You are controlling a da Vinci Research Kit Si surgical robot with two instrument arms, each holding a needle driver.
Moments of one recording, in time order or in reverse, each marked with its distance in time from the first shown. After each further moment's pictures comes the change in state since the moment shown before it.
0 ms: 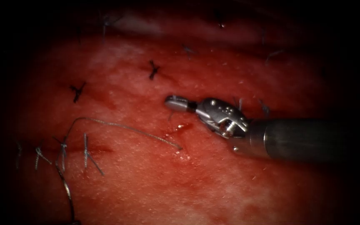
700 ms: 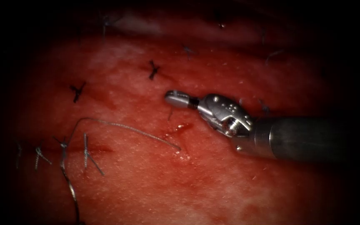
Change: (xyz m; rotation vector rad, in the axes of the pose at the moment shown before) right arm 0.003 -0.001 -0.001 0.017 0.067 -0.005; left arm 0.001 0.001 0.000 -0.020 0.019 0.041
